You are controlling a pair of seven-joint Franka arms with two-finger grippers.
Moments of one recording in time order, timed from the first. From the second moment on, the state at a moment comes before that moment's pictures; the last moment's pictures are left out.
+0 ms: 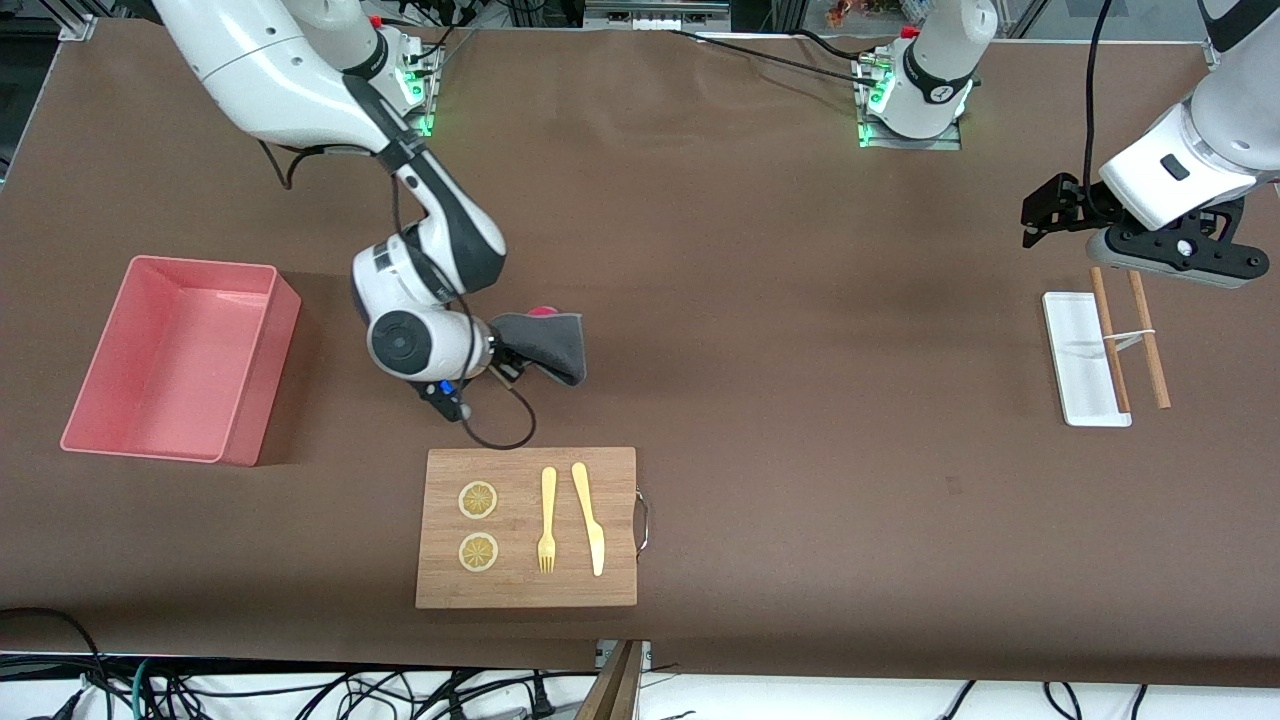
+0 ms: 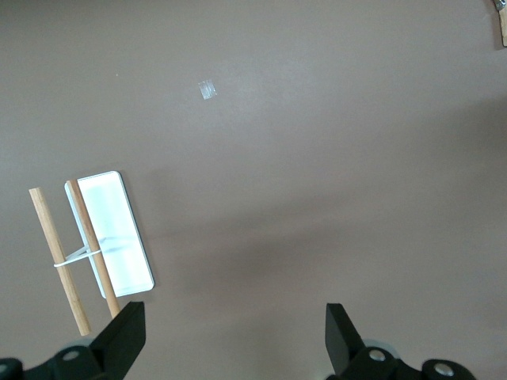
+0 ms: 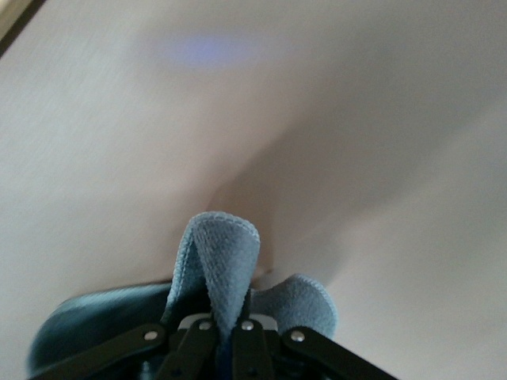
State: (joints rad) left arm -0.01 0.00 -0.11 -1.64 0.02 1.57 0.11; right arm 0.18 0.66 0.26 -1.67 0.03 2.05 1.09
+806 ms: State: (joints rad) left arm -0.01 0.00 -0.11 -1.64 0.02 1.57 0.11; right arm 0.14 0.62 0.01 -1.66 0.03 1.94 0.59
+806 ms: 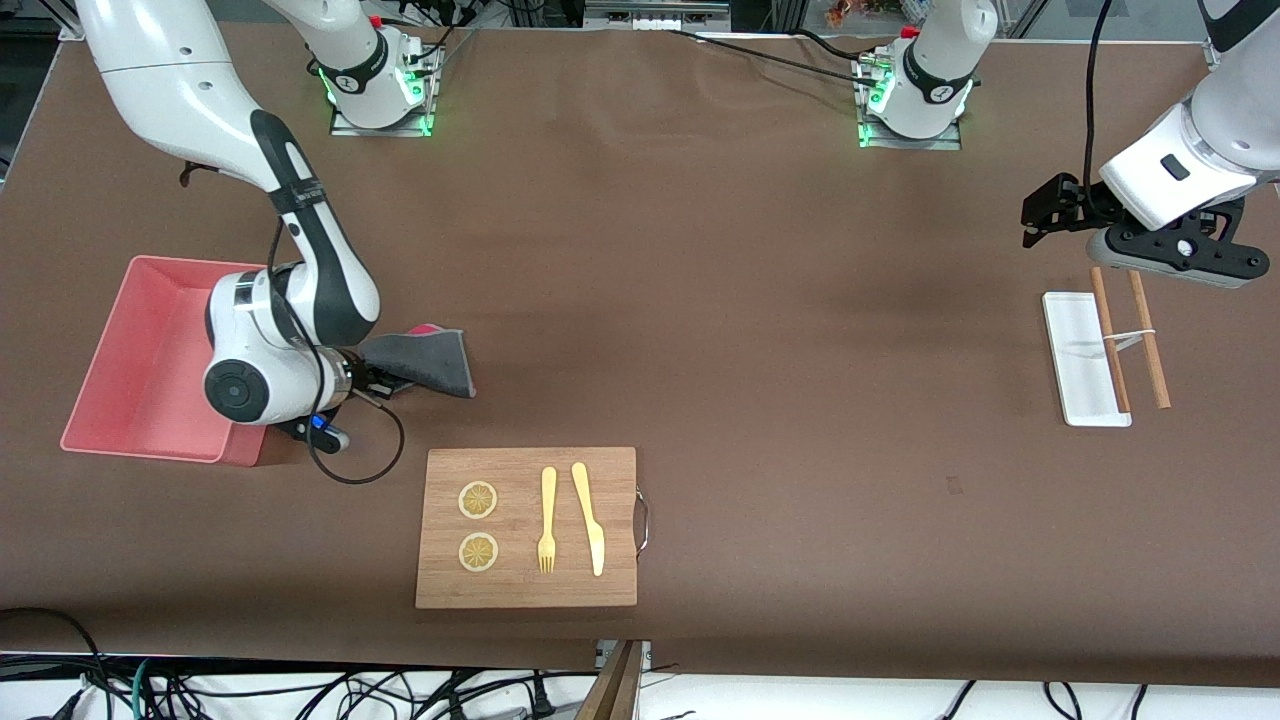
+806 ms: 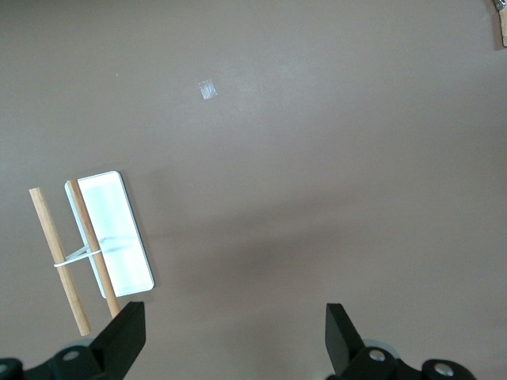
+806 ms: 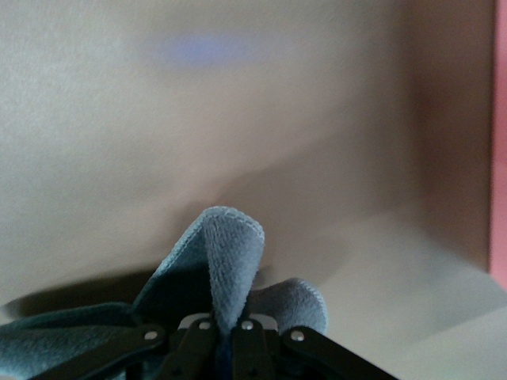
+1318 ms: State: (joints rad) left arm 0.00 0.00 -0.11 -1.64 0.02 1.57 0.11; right arm 0.07 0.36 0.00 -1.51 -0.01 1.53 0.35
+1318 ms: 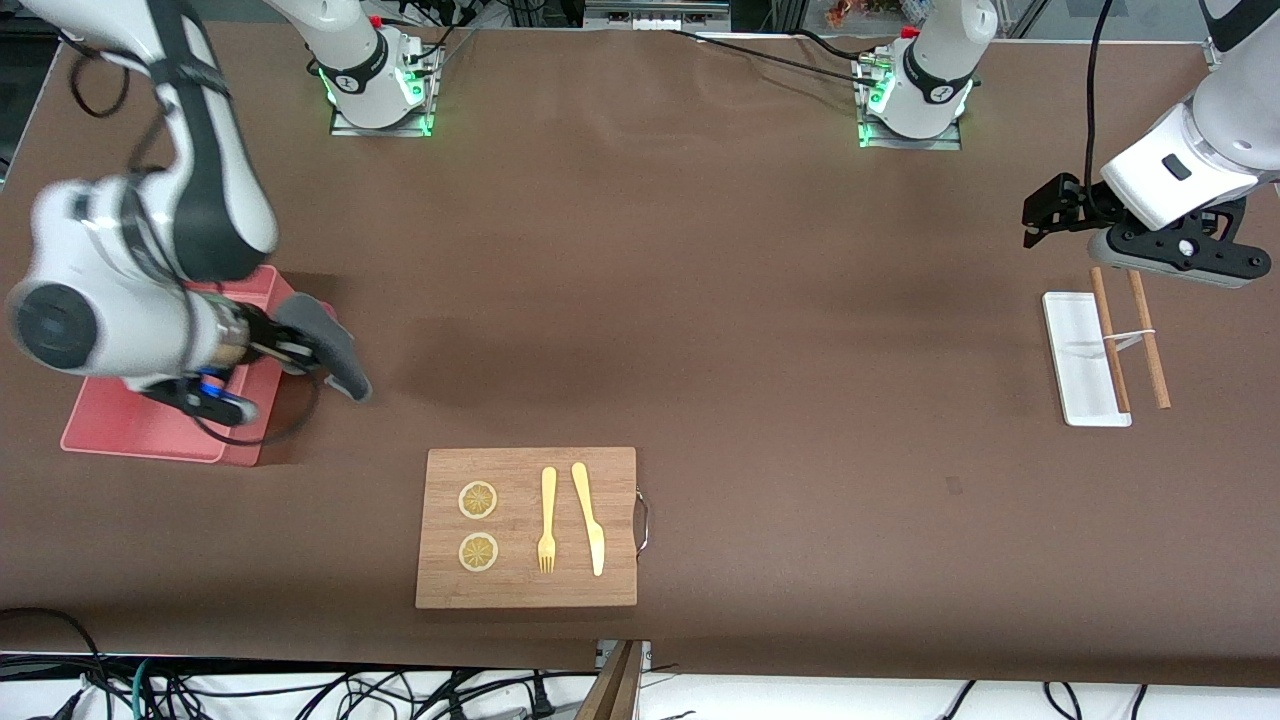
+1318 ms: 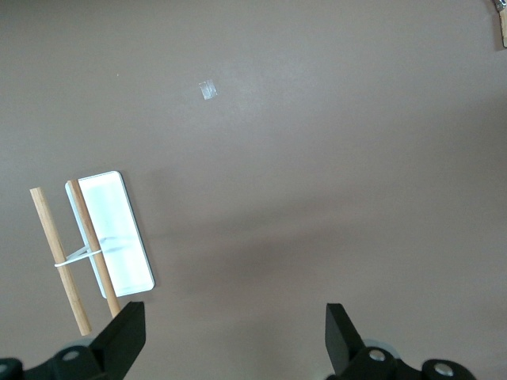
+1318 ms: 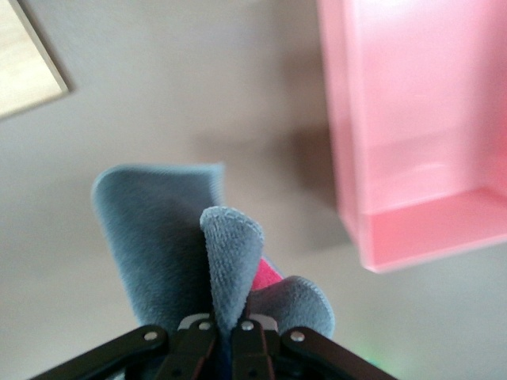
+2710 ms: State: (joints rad) left arm 0.00 0.00 -0.11 -1.64 0.02 1.57 0.11; right arm -0.10 0.60 -0.22 -1.67 -0.10 1.90 -0.23
